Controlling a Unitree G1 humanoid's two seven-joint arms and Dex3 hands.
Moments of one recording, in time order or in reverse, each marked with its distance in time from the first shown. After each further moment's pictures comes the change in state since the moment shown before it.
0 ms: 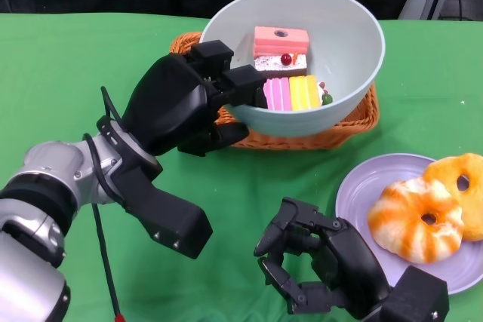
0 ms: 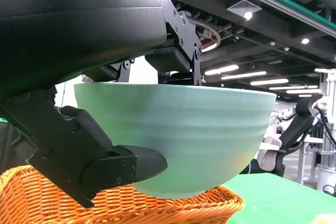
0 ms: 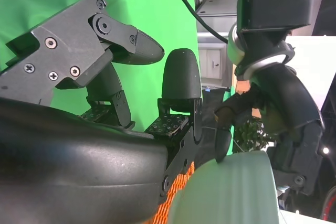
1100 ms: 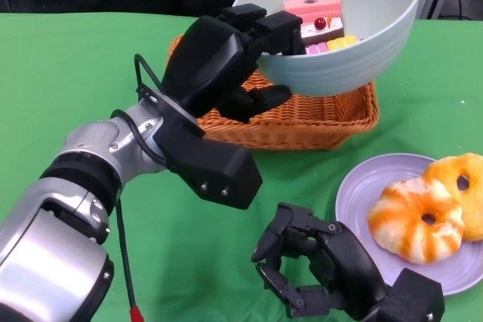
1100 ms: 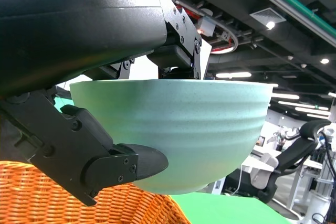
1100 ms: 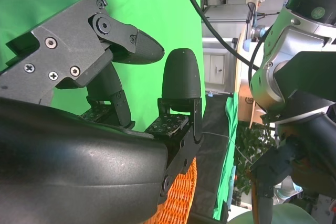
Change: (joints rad) left arm -0.086 -0.139 0.113 0.057 -0.228 0.022 -0.276; right arm -0.027 0.001 -0.005 0.076 -0.008 -0.050 0.032
